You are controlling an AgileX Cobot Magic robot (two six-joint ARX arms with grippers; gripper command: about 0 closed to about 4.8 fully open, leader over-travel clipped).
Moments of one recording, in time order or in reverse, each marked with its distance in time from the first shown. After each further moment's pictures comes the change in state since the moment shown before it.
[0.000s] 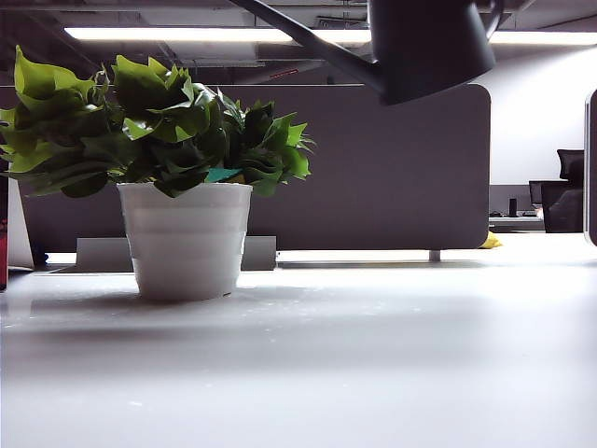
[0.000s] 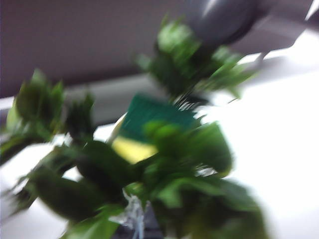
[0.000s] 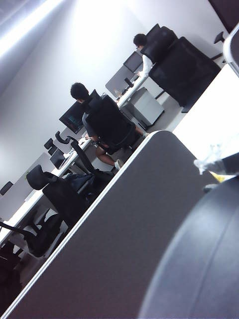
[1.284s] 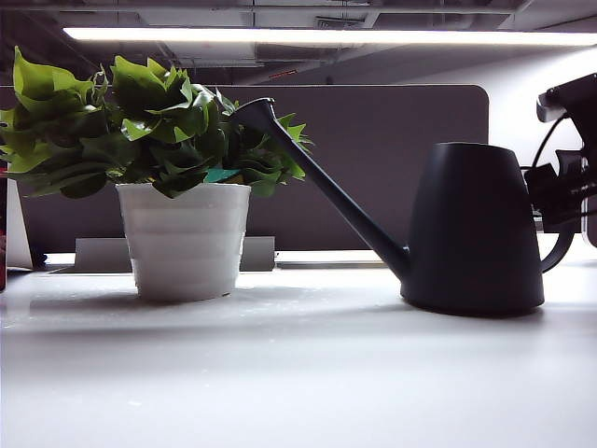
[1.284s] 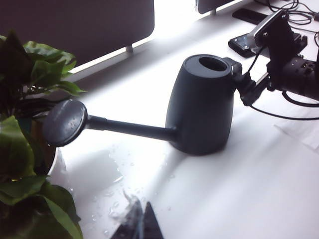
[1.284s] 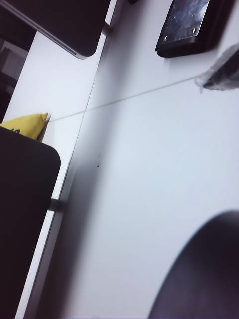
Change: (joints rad) left arm -0.426 -0.014 -0.126 0.121 0.005 0.029; right arm -0.117 0.014 -0.908 0.611 0.065 0.409
